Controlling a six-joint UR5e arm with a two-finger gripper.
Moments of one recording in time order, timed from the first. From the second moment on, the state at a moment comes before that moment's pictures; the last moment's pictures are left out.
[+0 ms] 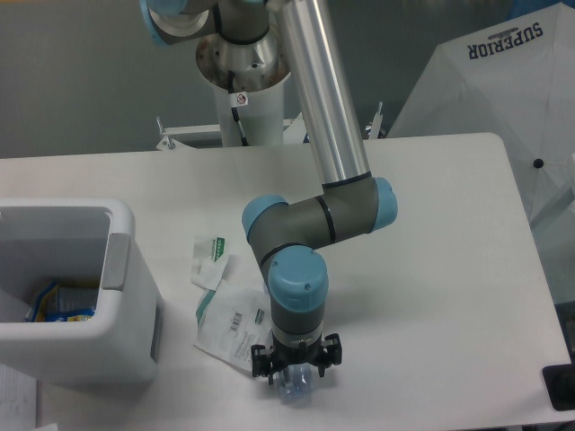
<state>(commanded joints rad) 2.33 -2.29 -1.46 -0.75 1.52 0.18</state>
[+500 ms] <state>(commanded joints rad) 2.33 -2.29 -1.46 -0.75 1.52 0.18</state>
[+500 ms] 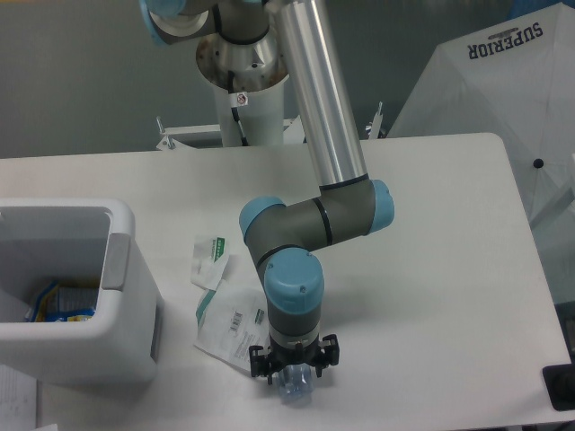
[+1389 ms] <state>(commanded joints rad) 2.33 -2.29 -1.46 -0.75 1.52 0.18</state>
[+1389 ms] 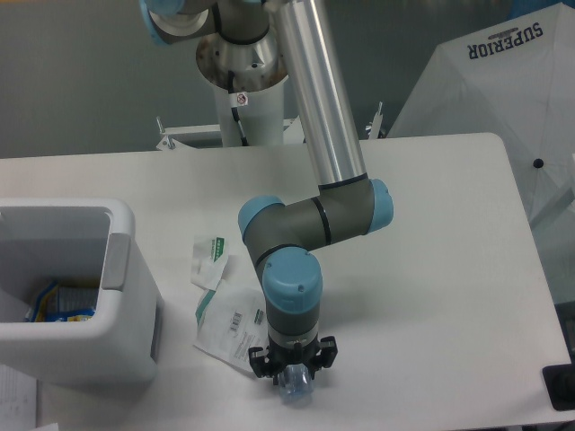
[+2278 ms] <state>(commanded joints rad) 2.33 -2.21 -1.38 -0.75 1.52 0.18</state>
